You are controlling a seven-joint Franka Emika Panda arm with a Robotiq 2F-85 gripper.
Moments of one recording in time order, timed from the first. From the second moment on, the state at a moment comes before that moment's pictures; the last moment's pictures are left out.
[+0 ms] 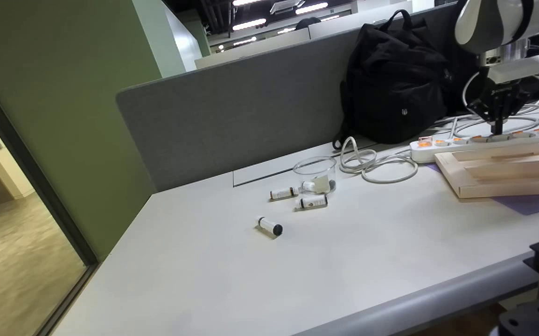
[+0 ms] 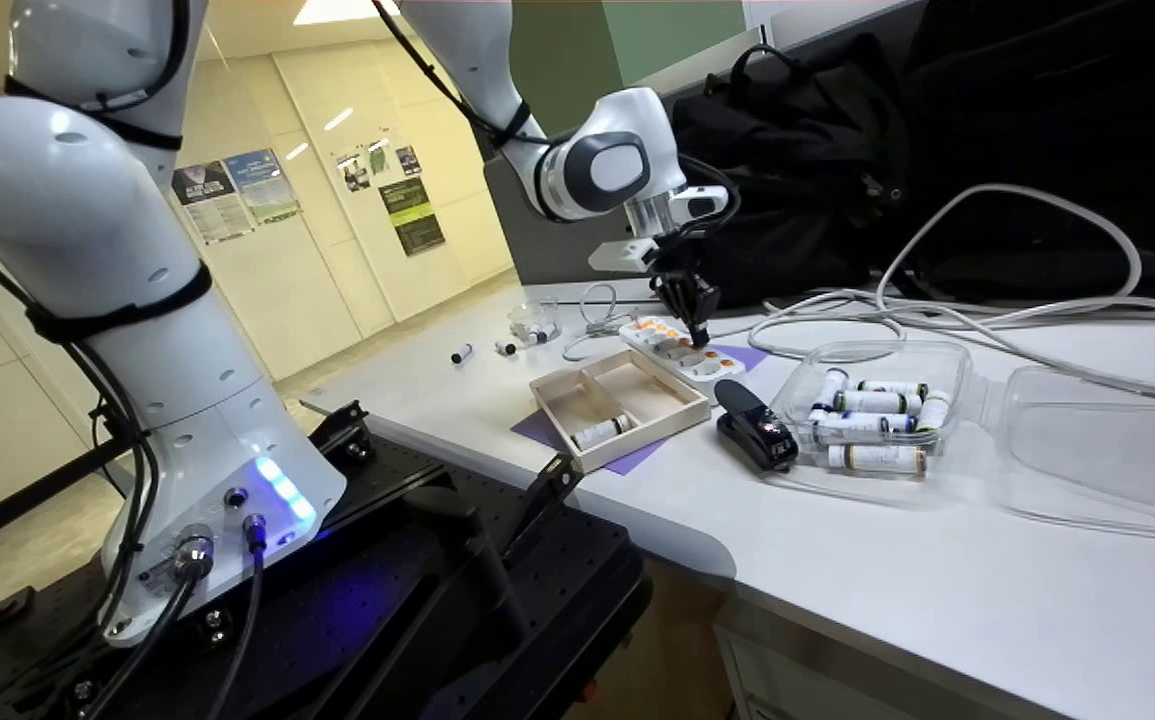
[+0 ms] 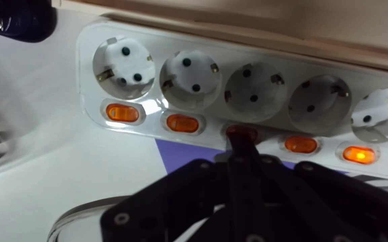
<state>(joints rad) -0.16 0.66 -0.10 -2.10 0.07 2.81 0.05</state>
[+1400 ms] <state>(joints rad) -0.31 0.36 -0.06 -2.15 0.14 2.54 -0.21</state>
